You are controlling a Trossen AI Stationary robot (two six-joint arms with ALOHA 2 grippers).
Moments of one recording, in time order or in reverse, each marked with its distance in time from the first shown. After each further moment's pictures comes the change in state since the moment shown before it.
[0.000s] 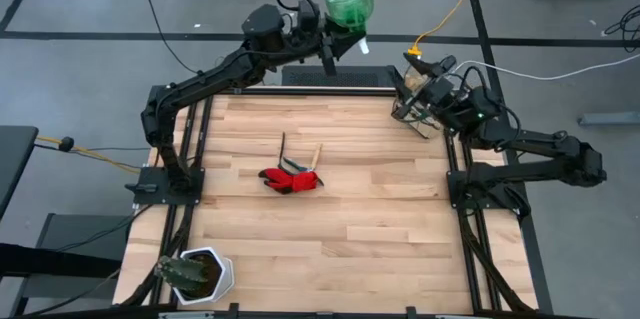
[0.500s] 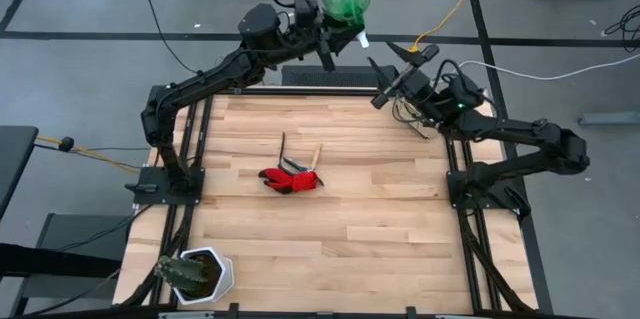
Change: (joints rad) left arm 0.000 0.000 0.000 0.065 -0.009 -0.025; right arm 0.013 0.228 0.164 0.141 -0.001 -0.197
